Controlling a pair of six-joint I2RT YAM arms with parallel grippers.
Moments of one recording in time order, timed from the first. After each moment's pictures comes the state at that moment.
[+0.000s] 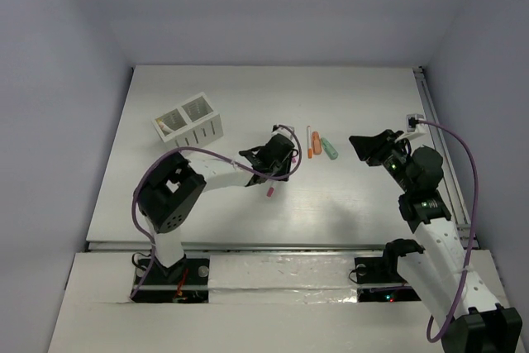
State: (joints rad) left arm -0.86 1.78 1.04 -0.10 -0.20 -0.51; right arm 0.12 0.68 0.49 0.16 -0.34 0.60
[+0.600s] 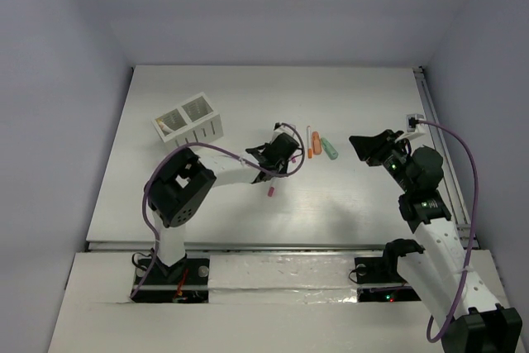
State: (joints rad) left arm -0.86 1.87 1.11 -0.12 -0.32 -0.47; right arm 0.12 0.68 0.49 0.16 -0.34 0.60
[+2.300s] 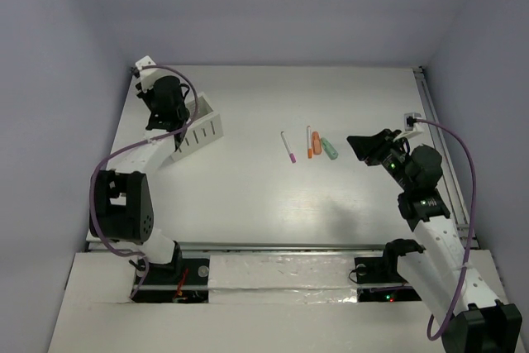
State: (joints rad) left arm -0.12 1.54 1.04 0.31 -0.84 -0.23; right arm 0.12 0.70 0.49 0.19 -0.37 0.61
